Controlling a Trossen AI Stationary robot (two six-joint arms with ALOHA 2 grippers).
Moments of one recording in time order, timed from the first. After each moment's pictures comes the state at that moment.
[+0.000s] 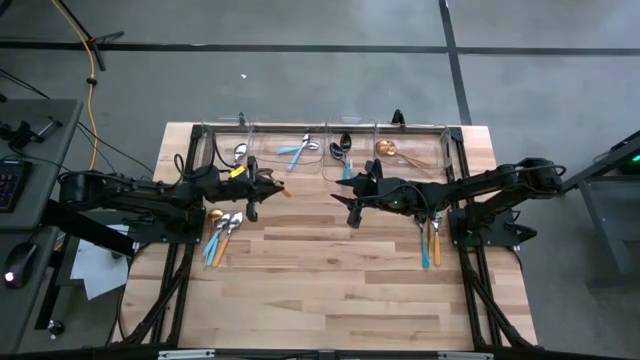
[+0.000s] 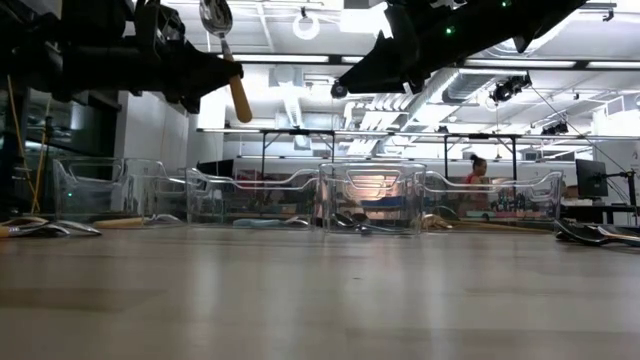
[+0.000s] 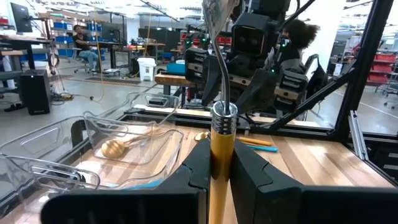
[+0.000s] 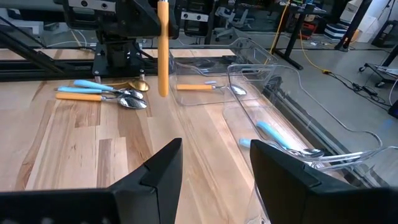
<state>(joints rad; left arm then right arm) 0.23 1.01 0.19 0.89 0.12 -0.08 0.04 1.42 0.75 0.38 0.37 -0.02</state>
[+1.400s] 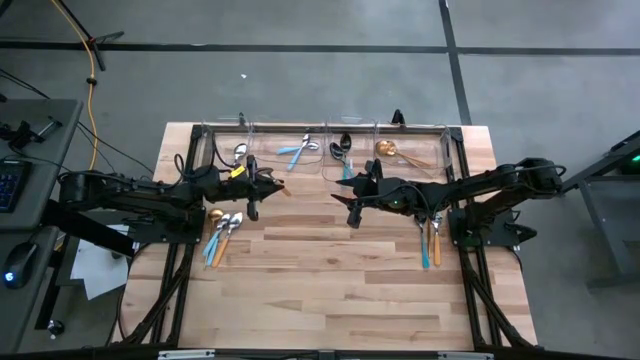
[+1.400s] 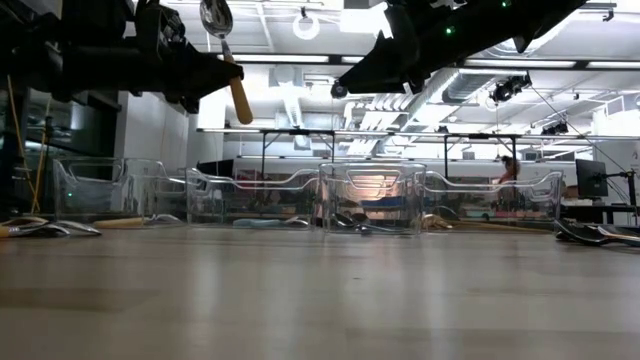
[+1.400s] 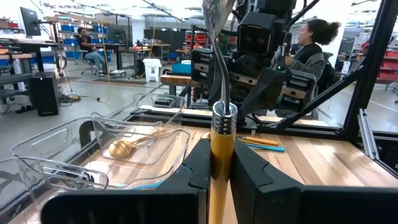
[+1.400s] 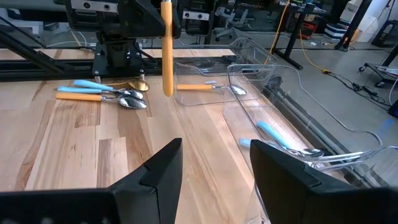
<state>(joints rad) 0.23 1.01 0.19 0.89 0.09 -0.06 0.04 1.42 0.75 0.38 0.37 -0.02</state>
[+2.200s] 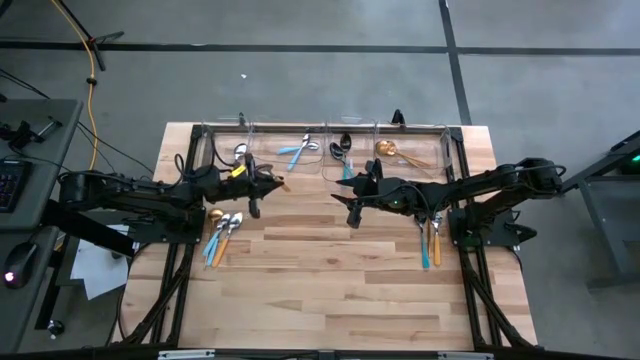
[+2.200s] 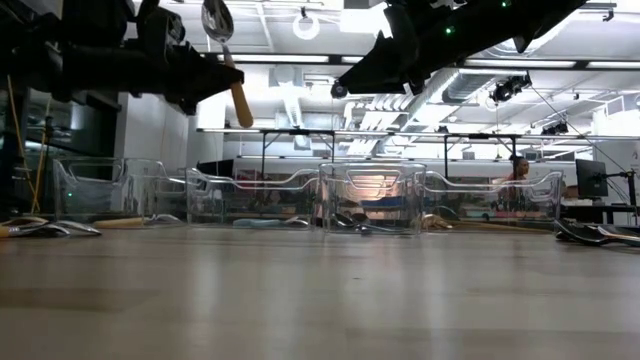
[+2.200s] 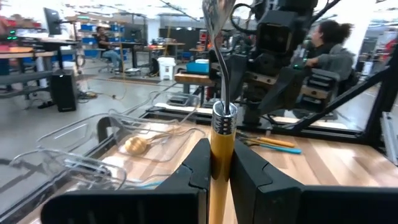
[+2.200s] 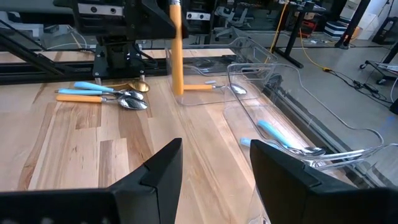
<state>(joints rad) 0.23 1.01 0.19 0.88 0.03 -0.06 0.04 1.42 0.75 0.38 0.37 -0.01</state>
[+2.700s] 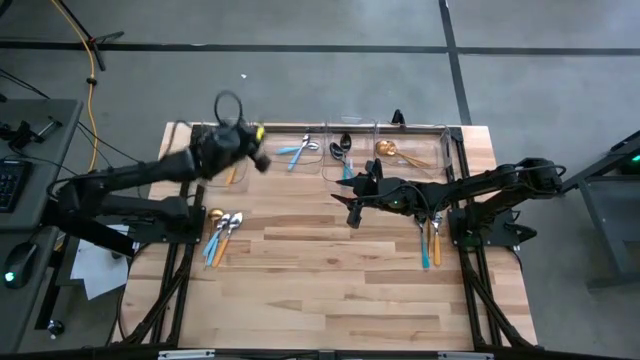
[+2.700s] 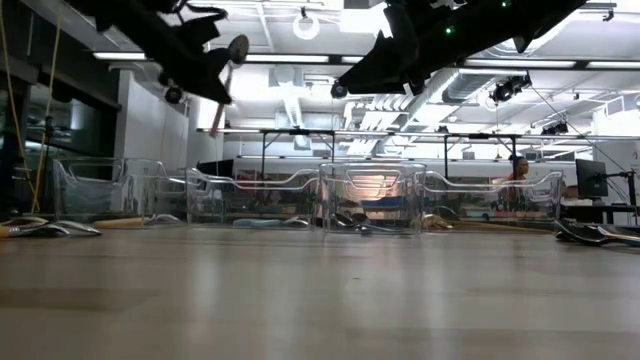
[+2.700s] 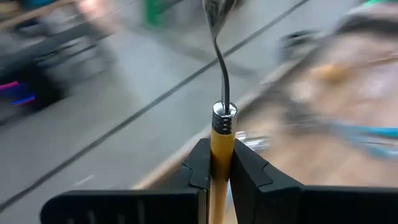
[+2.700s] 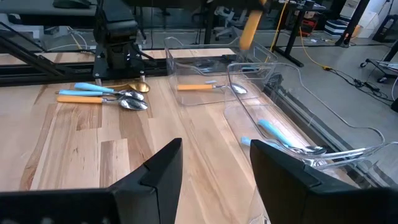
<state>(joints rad) 0.42 0.99 0.72 -0.16 -0.50 0.00 0.04 1.42 0.75 0.38 0.37 0.00</state>
